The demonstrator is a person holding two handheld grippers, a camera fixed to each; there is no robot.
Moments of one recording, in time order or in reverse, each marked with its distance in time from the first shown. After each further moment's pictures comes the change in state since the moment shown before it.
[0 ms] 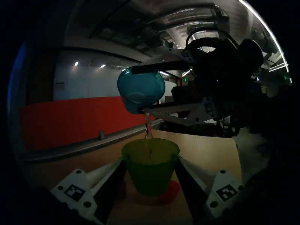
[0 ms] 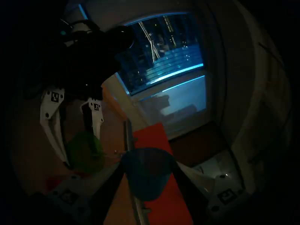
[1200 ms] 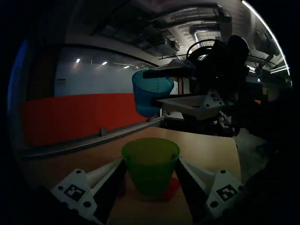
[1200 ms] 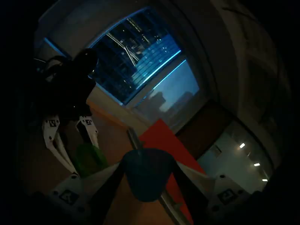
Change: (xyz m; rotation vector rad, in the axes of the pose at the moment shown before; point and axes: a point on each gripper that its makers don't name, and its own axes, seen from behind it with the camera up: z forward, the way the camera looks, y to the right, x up) left arm -0.009 -0.002 -0.007 0.007 -0.021 -0.019; right arm -0.003 -0.011 -0.023 0.003 0.030 0.356
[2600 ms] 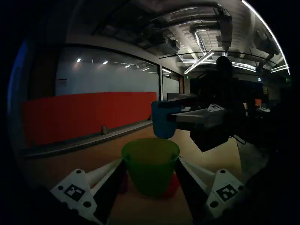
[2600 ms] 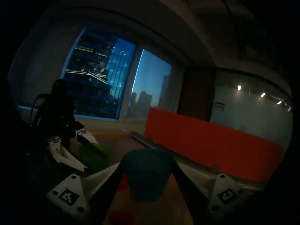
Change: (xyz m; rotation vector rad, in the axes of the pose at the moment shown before) left arm -0.007 -0.007 -0.014 0.010 -0.009 0.002; right arm -0.052 -0.039 -0.027 -0.042 0.025 0.592
